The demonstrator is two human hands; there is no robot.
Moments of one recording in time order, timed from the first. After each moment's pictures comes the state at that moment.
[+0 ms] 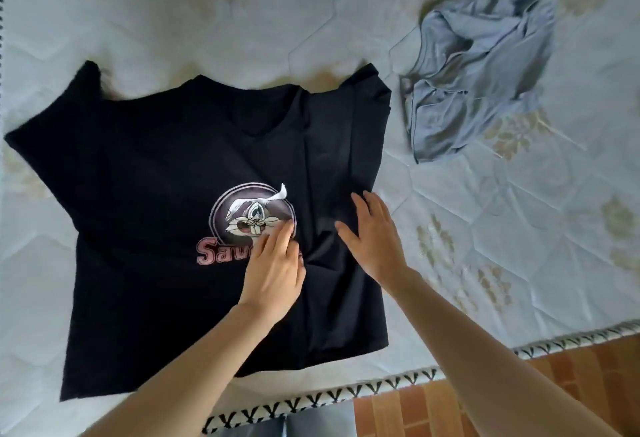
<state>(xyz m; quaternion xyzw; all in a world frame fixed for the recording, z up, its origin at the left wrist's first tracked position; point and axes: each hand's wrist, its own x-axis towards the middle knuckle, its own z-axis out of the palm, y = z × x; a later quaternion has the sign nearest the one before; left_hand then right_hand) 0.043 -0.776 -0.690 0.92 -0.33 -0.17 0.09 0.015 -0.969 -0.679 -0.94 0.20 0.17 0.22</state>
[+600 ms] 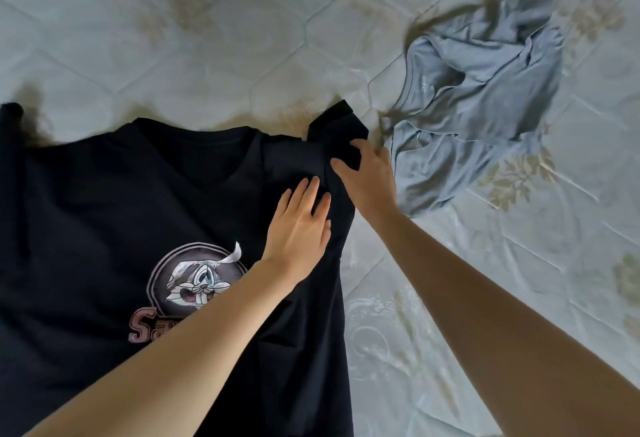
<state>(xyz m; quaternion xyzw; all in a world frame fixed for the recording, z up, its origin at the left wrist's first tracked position) 0.153 -0.926 -0.718 0.93 -0.35 -0.09 0.11 0.177 -1.077 -0.688 -0.87 0.34 0.11 0.33</state>
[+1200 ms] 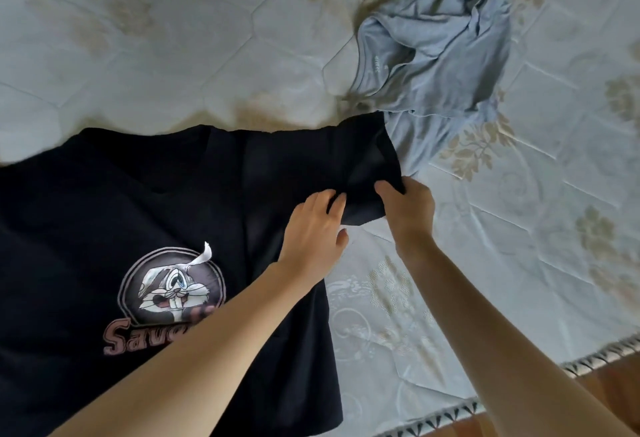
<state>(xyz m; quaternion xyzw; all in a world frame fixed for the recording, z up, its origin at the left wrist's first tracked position) 0.117 -0.977 -0.701 0.88 -0.39 -0.16 0.22 0.081 -1.120 -0.658 -0.71 0.54 0.00 0.44</state>
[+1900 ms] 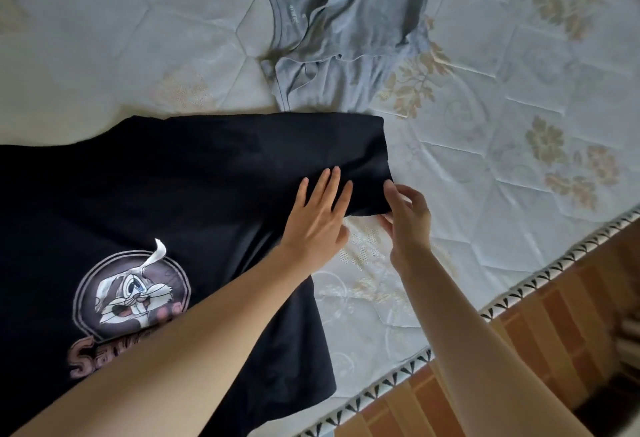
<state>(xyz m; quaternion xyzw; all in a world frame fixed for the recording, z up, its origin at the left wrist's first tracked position) 0.060 -1.011 -0.720 0.79 -0.56 -0.24 0.02 -0.035 -1.121 -0.686 -0.41 0.66 -0.18 0.60</state>
